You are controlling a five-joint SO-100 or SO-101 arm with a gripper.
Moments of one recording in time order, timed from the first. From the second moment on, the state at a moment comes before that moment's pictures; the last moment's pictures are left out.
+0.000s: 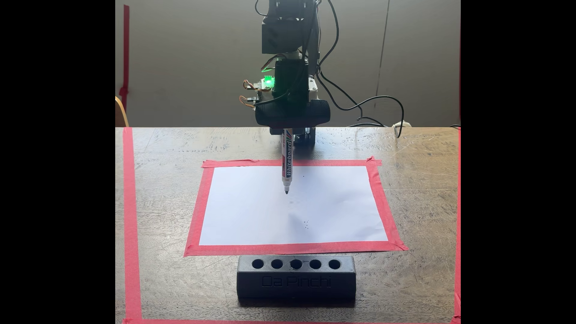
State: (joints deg) arm 11.8 100.9 90.4 104.4 -13.0
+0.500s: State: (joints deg) arm 11.4 100.9 91.0 104.4 -13.0
